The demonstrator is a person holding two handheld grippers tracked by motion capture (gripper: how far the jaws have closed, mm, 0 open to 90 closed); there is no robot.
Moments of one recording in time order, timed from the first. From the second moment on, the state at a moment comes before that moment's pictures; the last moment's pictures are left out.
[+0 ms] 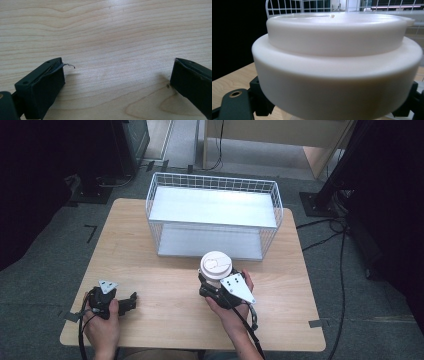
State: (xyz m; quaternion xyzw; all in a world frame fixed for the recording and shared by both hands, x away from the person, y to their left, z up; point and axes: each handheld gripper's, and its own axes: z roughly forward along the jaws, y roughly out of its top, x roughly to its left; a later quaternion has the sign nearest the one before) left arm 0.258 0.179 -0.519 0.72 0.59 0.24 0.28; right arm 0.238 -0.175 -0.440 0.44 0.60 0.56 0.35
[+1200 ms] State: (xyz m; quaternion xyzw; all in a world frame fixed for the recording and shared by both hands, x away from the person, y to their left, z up) left arm 0.259 0.179 -0.519 0.73 0.58 0.24 0.28; right arm 0.261 -0.188 -0.337 0.39 0.55 0.60 0.42
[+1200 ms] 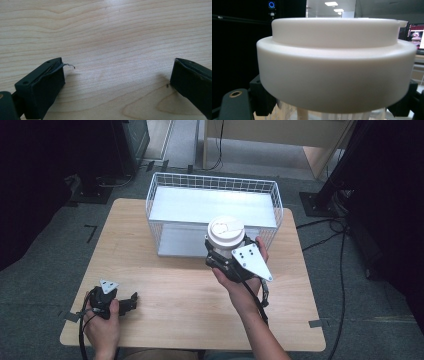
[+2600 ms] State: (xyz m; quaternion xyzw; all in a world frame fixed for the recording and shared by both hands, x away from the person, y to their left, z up) left arm 0.259 0.179 -0.519 0.73 0.58 0.24 0.28; right arm 0.371 -0.193 -0.290 0.43 0.54 0.56 0.46
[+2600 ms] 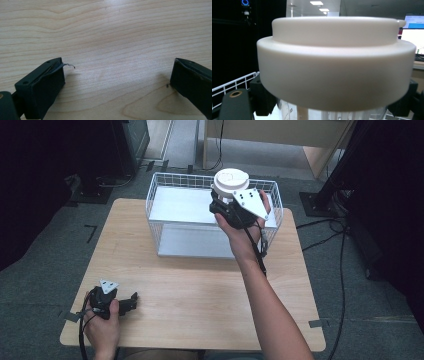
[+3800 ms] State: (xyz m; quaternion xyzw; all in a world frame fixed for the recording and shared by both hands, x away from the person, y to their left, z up) left arm 0.259 0.178 -0.519 0.73 0.58 0.24 0.28; right arm 0.439 -0.193 -0.292 0.46 0.55 0.55 0.44
